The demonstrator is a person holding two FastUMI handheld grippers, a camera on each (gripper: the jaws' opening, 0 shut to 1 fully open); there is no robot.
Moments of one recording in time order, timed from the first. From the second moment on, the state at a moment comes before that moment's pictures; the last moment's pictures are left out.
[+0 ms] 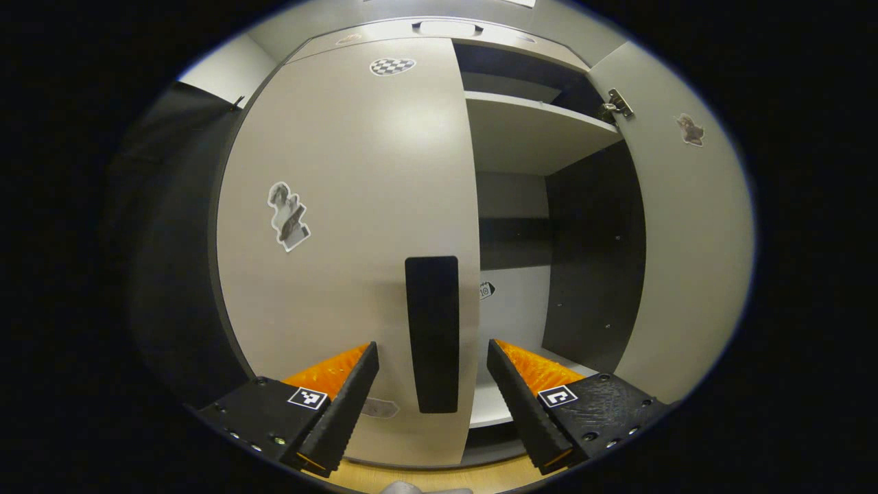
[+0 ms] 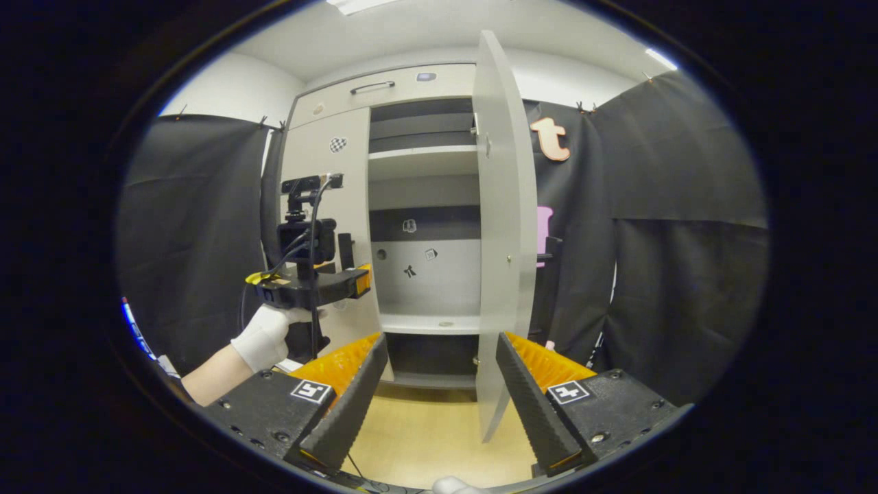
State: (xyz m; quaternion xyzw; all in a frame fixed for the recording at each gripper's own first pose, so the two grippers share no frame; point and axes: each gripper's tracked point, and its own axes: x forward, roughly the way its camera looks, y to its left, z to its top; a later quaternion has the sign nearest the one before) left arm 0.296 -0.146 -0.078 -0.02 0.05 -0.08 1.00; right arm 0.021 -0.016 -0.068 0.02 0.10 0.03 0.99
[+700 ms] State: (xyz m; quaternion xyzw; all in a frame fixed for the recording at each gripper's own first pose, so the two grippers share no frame) left arm 0.304 -0.147 -0.079 -0.02 0.04 -0.08 1.00; right arm 0.033 -0.004 -0.067 0.02 0.11 0.06 0.99
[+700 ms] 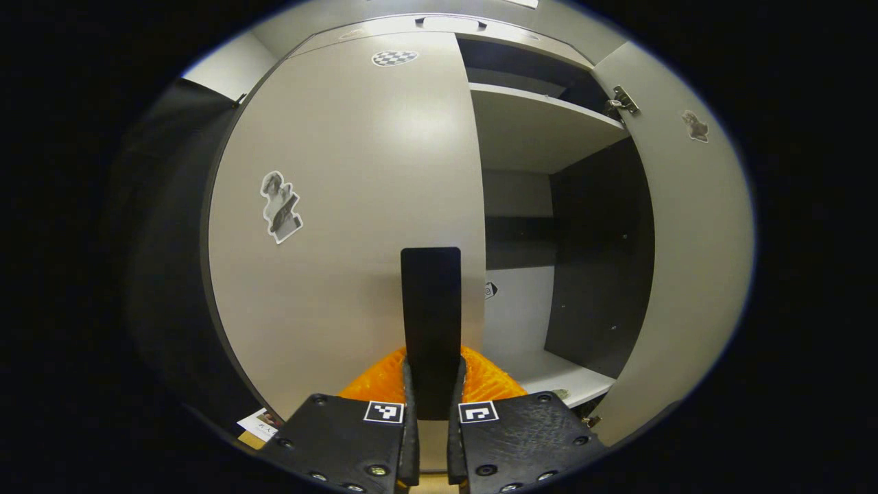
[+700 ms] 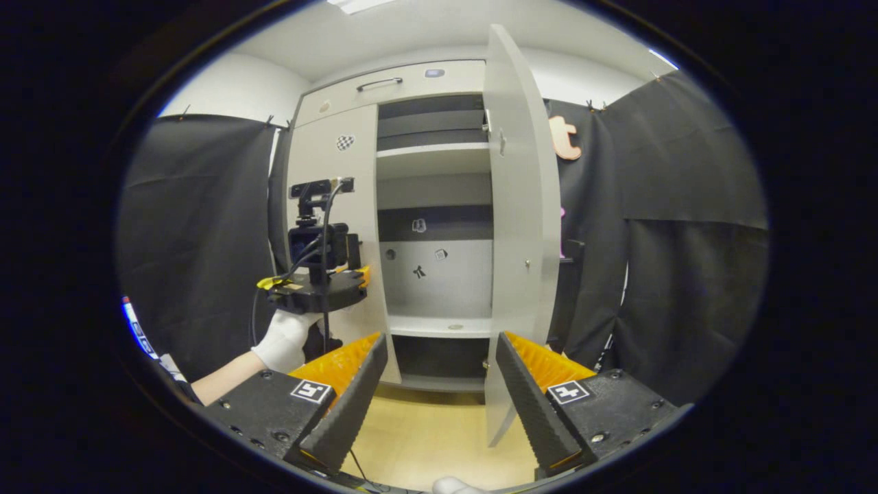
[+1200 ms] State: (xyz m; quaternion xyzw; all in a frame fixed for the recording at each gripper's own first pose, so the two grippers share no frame) left arm 0.289 -0.145 -0.076 -0.02 0.03 -0.10 0.99; right arm 0.024 -0.003 -0.066 0.02 0.10 0.07 0.99
